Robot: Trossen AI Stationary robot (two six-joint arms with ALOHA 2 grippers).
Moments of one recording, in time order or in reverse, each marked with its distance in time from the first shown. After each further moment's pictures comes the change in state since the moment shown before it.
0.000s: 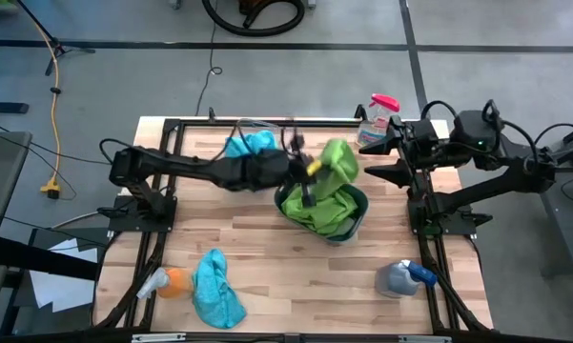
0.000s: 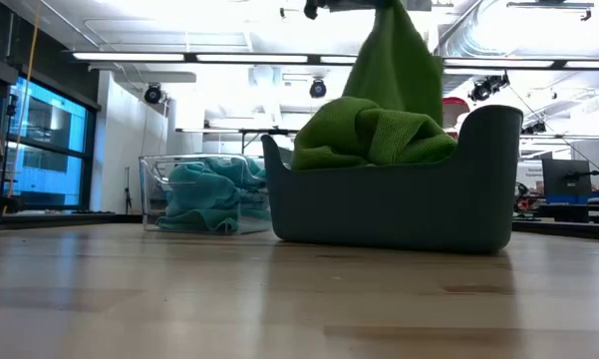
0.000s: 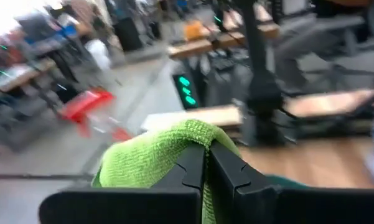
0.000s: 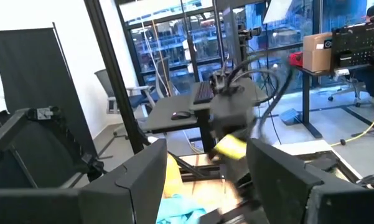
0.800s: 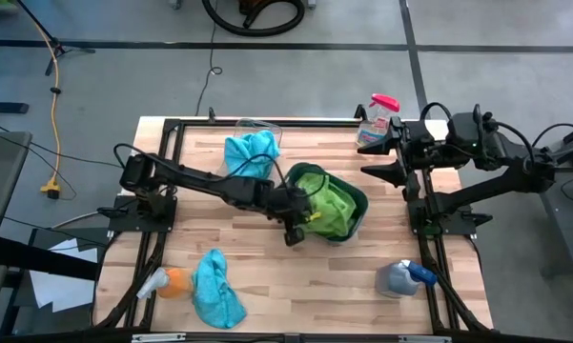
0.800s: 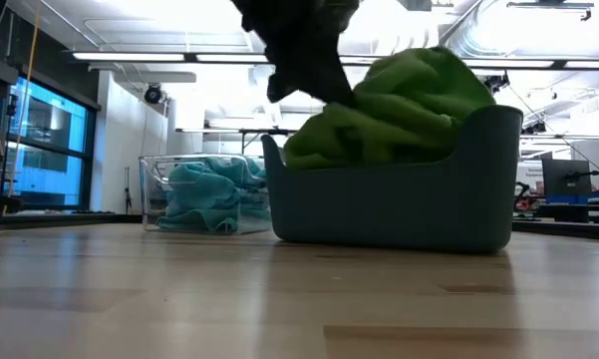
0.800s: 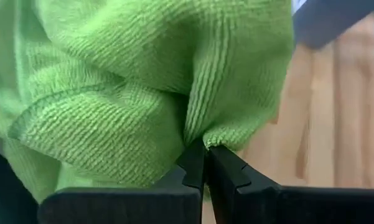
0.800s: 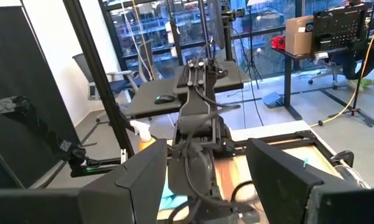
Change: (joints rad) left arm -0.099 0.104 0.016 -0.607 0.216 -0.621; right arm 0.000 0.001 0.000 -0.084 0.061 -0.009
